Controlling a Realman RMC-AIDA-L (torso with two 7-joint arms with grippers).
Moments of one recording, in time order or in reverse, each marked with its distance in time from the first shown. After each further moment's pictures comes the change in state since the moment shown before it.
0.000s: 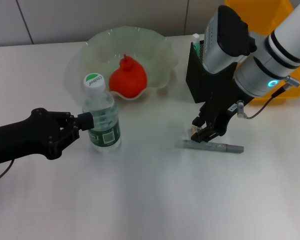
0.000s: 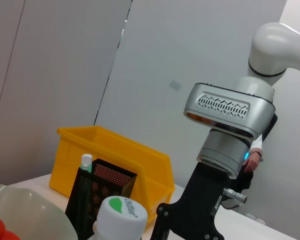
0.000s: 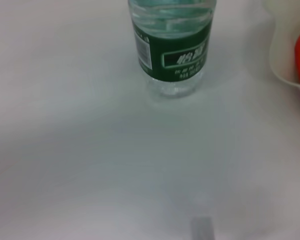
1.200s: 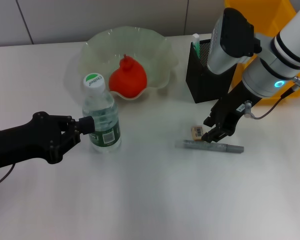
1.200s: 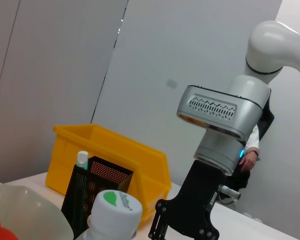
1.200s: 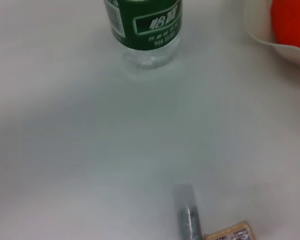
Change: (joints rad) left arm 0.001 0.000 0.000 -0.022 0.001 0.007 0.023; right arm -0.015 -0.003 -0.016 -0.020 -0.051 0.003 0.065
